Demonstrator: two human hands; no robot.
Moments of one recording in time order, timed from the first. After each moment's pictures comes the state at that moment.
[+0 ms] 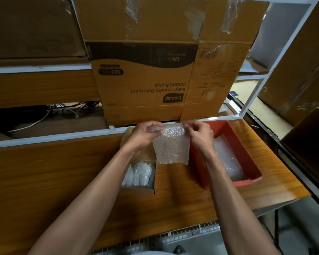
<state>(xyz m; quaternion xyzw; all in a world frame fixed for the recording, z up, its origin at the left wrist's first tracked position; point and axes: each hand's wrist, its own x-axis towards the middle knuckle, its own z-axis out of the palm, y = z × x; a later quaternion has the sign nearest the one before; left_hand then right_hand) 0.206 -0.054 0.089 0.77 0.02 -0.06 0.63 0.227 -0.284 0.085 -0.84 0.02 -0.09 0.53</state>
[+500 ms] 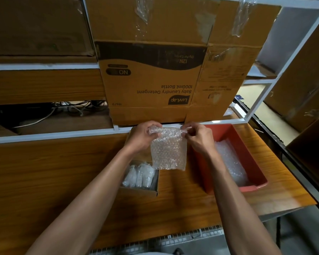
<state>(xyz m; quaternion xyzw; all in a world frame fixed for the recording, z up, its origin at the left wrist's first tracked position) 0.215 -0.027 0.076 0.87 -0.01 0.01 0.49 0.231 -0.274 0.095 -0.91 -0.07 -0.05 0.41</state>
